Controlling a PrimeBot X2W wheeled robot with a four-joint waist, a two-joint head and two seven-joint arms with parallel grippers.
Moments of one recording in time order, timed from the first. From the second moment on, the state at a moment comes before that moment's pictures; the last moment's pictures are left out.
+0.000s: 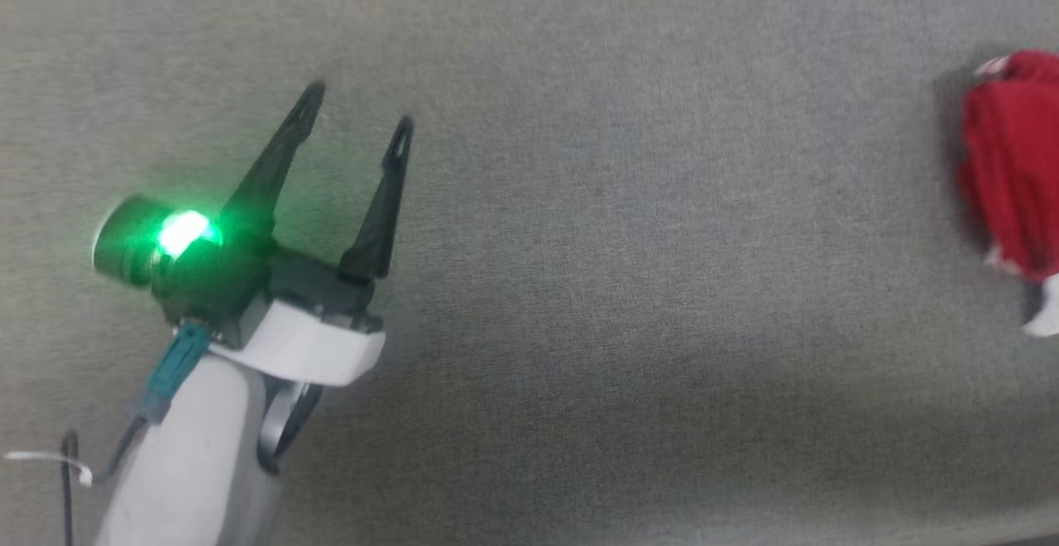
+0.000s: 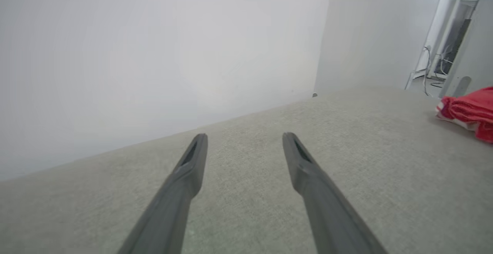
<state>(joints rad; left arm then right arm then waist) -0.37 0.22 -0.15 -0.03 -0.12 -0.13 -0.26 -0.46 -0.81 -0.10 0.46 0.79 0.13 0.43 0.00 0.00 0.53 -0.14</state>
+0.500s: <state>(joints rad) -0.55 0.31 -0.24 -0.09 -0.11 -0.13 -0.26 -0.71 -0.82 -0.10 0.78 0.64 0.13 0.23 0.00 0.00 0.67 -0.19</state>
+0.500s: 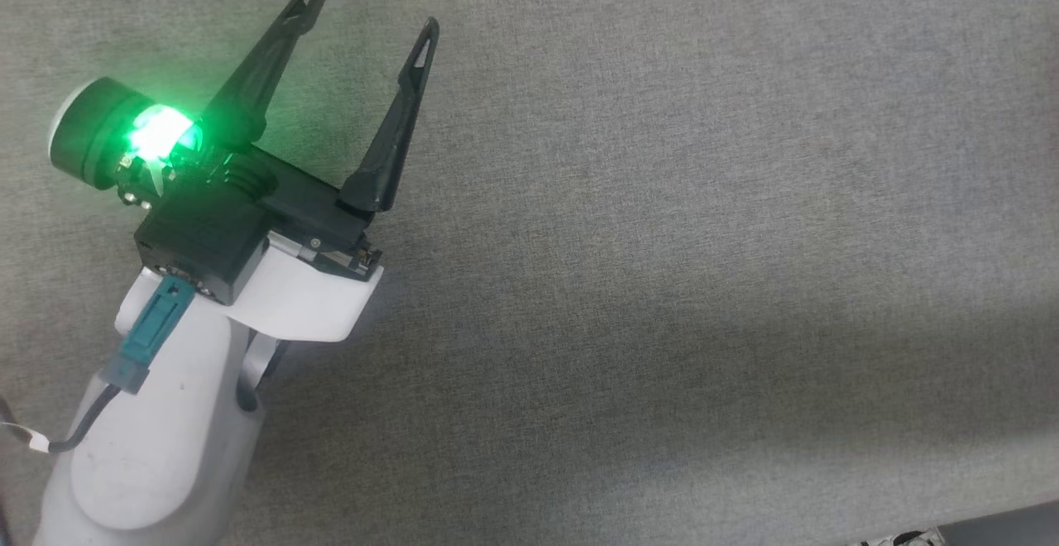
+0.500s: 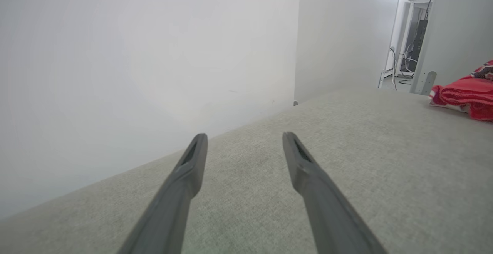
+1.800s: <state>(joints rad) -0.50 0.26 -0.18 -0.03 -0.09 -0.13 -0.26 -0.91 -0.79 0.19 0.96 0.59 0.13 -0.10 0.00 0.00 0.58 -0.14</state>
